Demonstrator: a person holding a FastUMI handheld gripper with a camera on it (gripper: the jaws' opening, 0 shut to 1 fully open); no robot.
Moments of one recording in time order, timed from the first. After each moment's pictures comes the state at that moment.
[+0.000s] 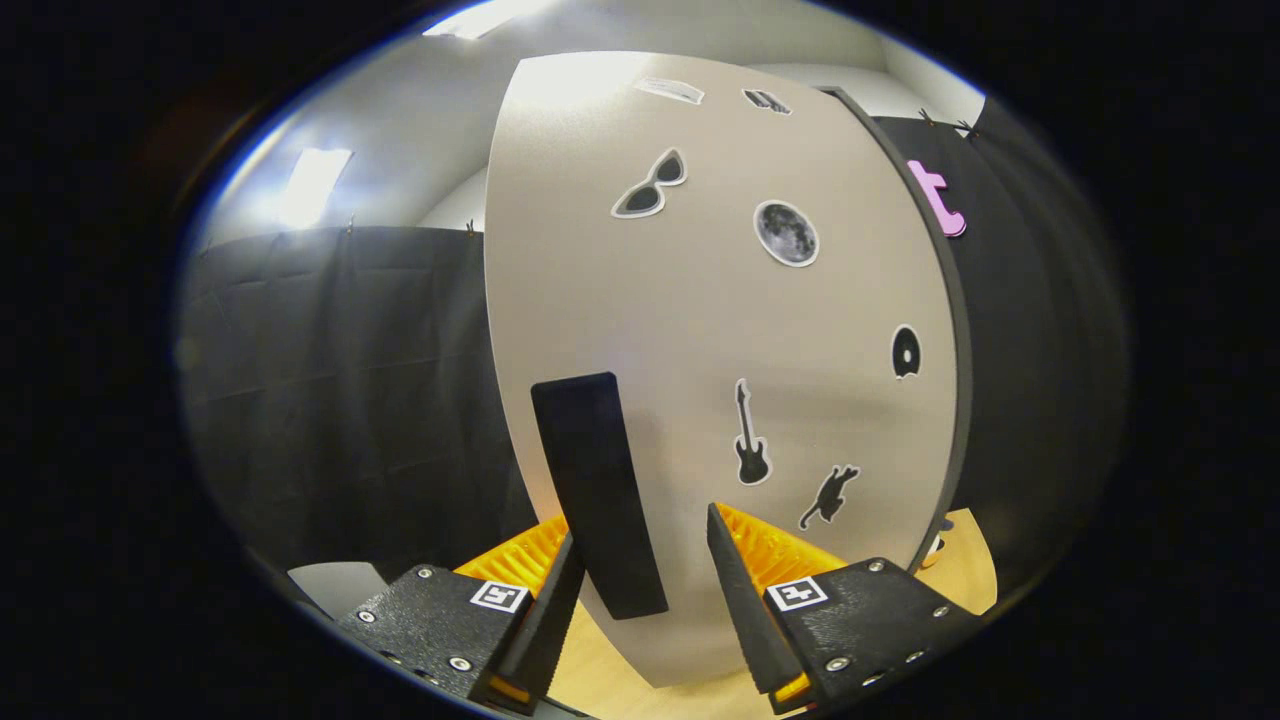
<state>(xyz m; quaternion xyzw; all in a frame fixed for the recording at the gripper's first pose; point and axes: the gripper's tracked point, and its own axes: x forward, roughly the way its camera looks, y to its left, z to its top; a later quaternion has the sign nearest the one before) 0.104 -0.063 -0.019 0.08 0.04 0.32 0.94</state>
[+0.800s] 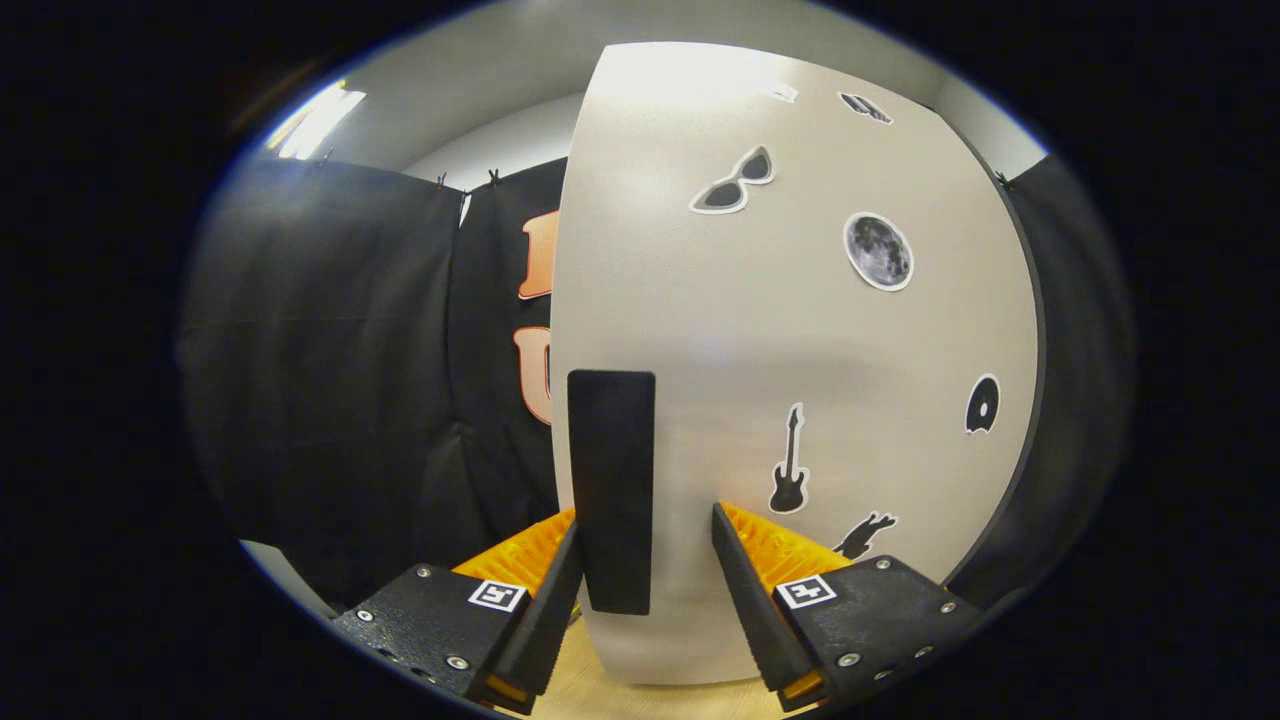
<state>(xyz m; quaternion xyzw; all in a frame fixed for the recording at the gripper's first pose) 0.123 -0.053 -0.020 0.00 0.02 0.23 0.97</state>
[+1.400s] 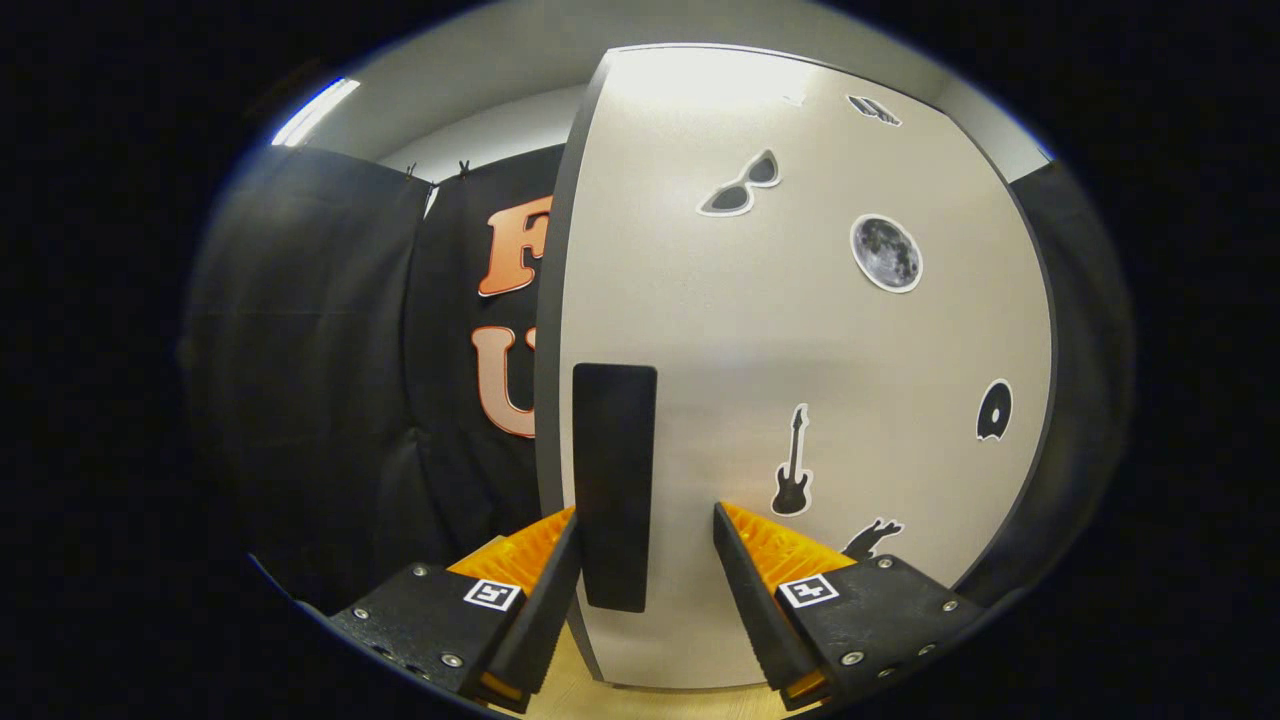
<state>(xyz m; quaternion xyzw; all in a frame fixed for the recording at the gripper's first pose) 0.143 -0.046 -0.019 0.00 0.02 0.18 0.98</state>
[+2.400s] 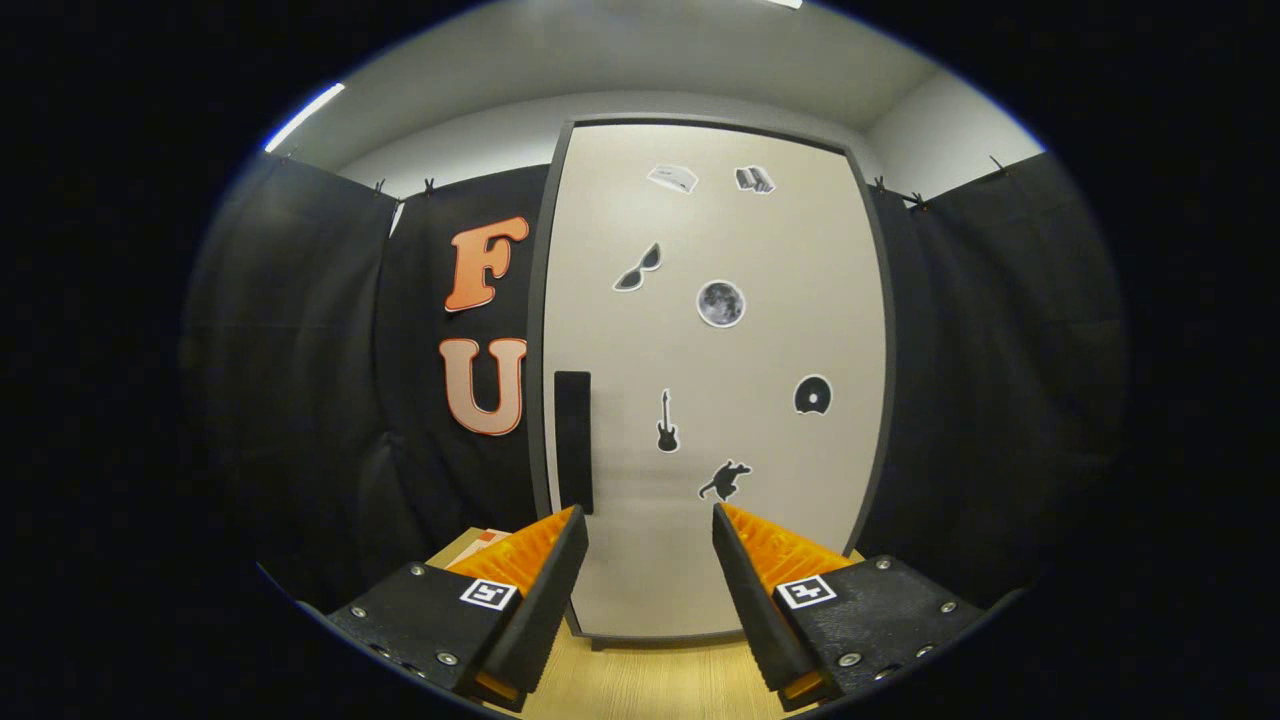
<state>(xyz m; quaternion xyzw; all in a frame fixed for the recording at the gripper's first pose) 0.007 -0.144 -0.006 0.01 0.02 0.08 1.00</state>
